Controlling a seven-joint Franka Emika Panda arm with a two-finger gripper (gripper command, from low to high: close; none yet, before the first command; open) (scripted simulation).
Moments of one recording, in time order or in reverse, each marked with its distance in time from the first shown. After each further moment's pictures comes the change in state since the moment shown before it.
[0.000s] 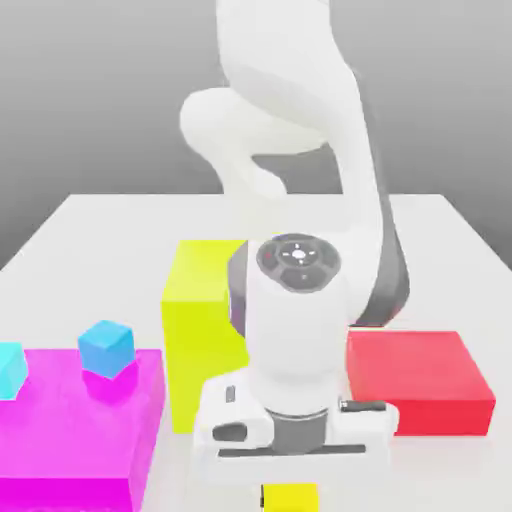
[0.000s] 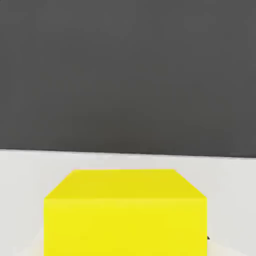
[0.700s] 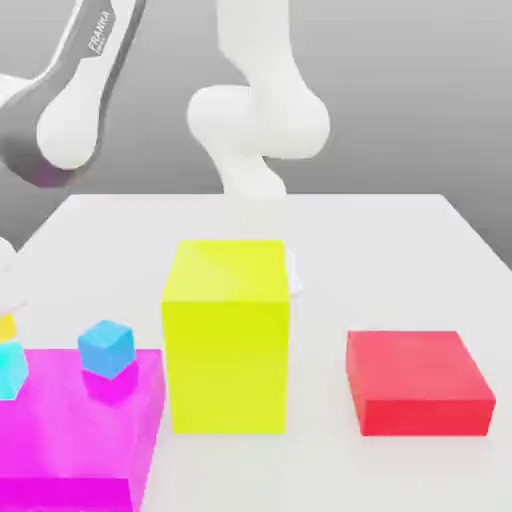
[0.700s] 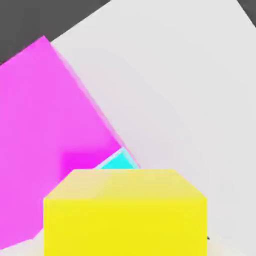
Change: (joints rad) arm -0.495 -0.235 -0.262 -0.053 0.069 -0.184 -0.201
